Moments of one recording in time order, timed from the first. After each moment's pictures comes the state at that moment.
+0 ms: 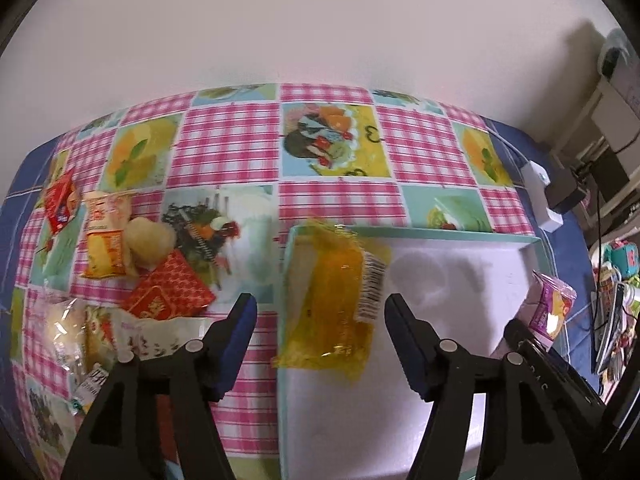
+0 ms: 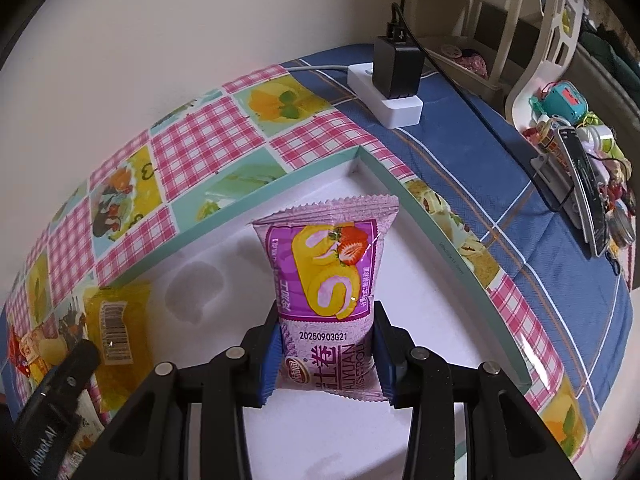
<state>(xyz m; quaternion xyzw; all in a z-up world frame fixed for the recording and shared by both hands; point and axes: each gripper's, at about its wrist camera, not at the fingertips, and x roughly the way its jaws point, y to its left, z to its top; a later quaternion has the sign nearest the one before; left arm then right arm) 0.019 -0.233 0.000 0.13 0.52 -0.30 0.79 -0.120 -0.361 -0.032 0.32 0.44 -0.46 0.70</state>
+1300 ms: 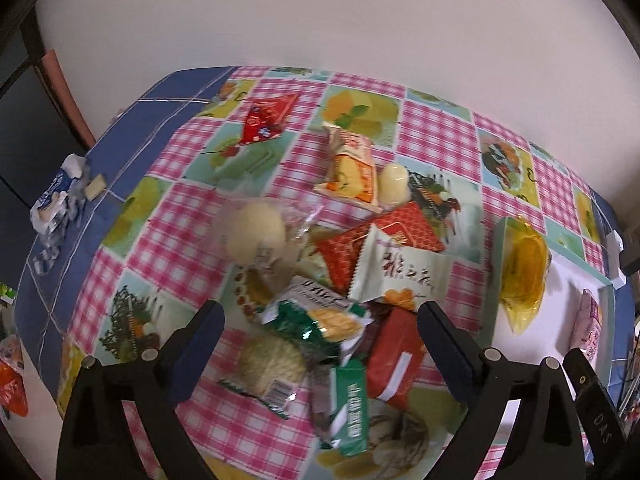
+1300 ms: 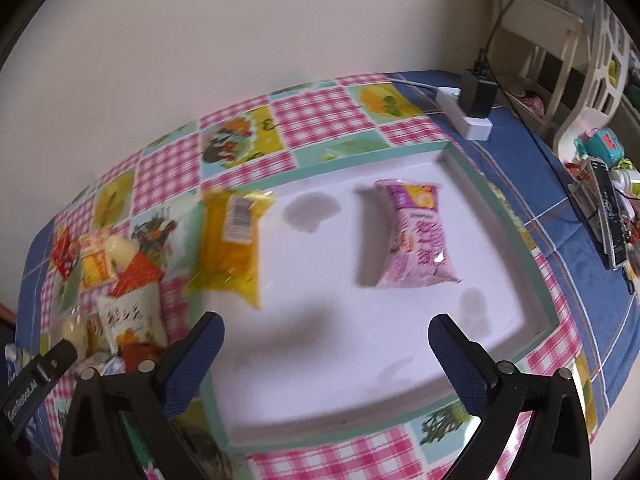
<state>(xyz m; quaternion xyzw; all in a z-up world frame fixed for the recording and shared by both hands) 0.027 -0.049 0.006 0.07 0.52 -0.11 0.85 -0.117 -0.251 -0.004 0.26 0.44 -0.36 0.78</state>
